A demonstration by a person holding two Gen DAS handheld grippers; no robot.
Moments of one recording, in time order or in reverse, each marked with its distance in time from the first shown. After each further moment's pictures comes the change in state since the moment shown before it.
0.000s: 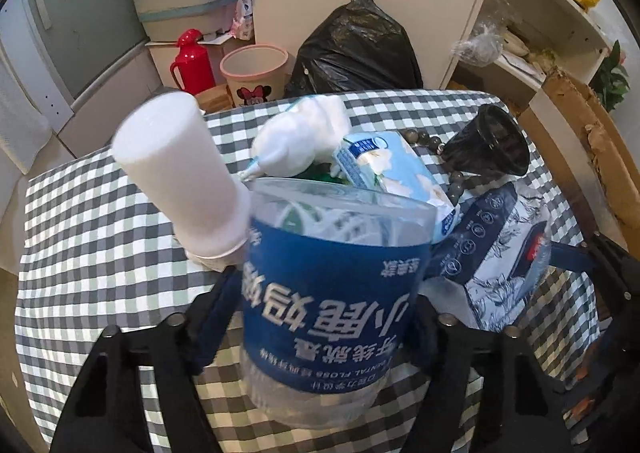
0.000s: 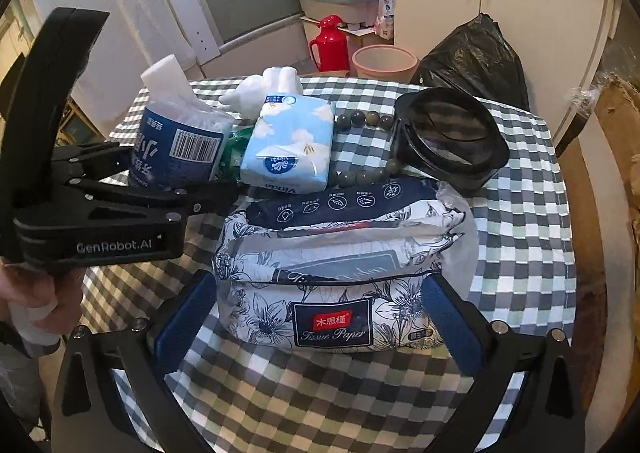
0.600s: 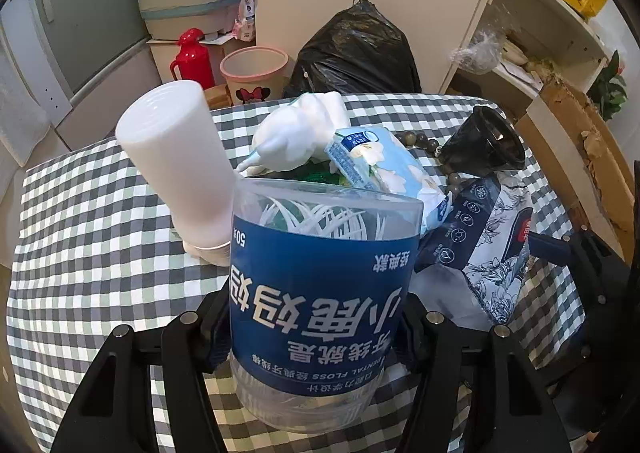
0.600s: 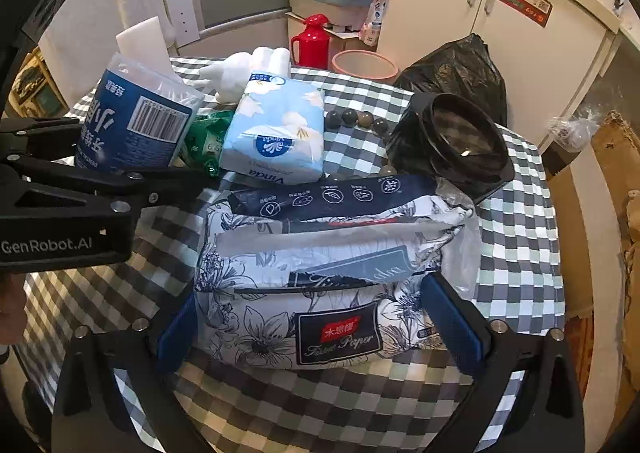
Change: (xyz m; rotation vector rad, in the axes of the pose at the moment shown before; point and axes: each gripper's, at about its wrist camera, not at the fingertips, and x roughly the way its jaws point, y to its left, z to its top) left arm -0.002 0.007 -0.003 -0.032 -0.021 -0.015; right arm 0.017 0.018 -0.001 -0.086 -0.010 -0.174
